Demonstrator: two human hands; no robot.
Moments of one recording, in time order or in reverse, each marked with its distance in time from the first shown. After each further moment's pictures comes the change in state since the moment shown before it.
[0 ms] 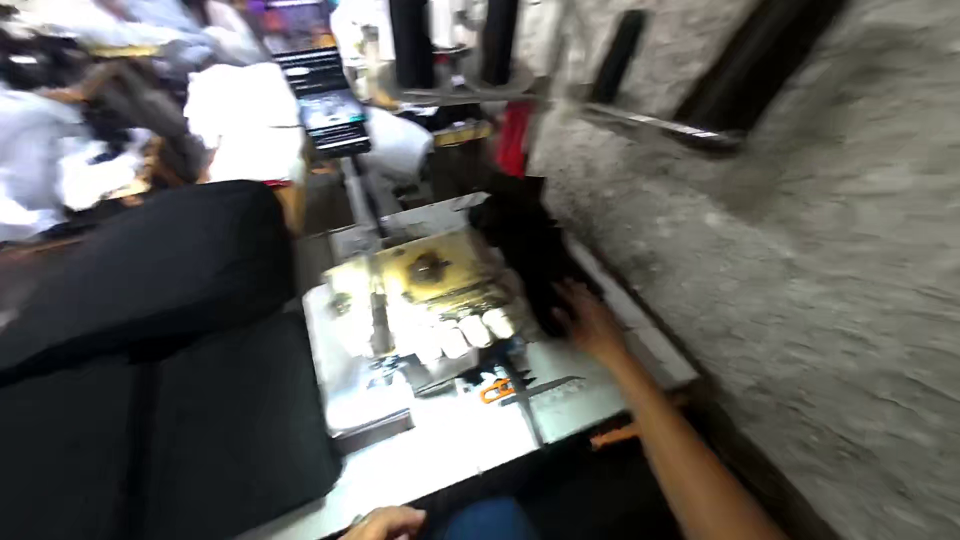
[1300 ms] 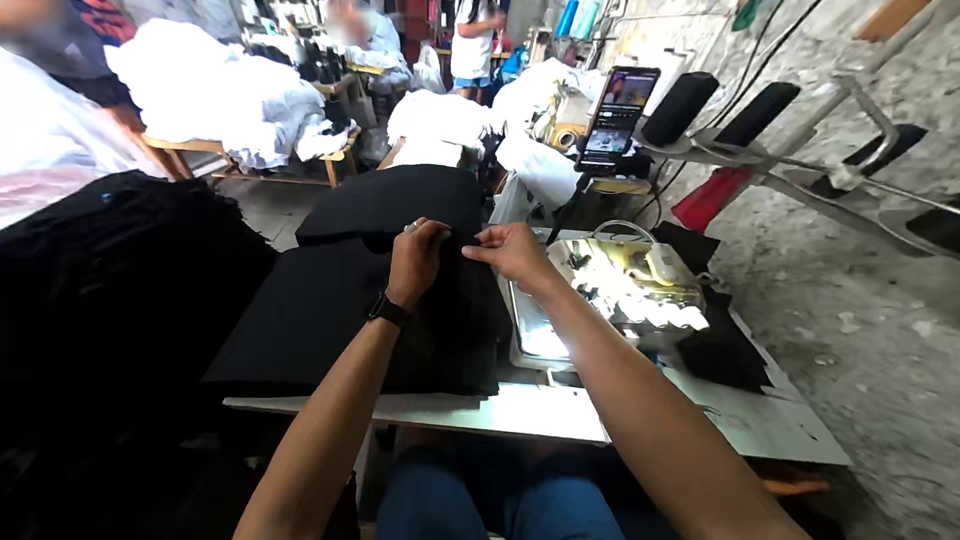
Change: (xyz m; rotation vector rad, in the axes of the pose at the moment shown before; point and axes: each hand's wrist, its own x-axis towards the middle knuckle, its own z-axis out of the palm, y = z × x) left_hand 0.085 -0.048 -0.253 0.453 0.819 0.417; right_hand -0.031 -0.479 0.020 0.664 -0.324 -0.367
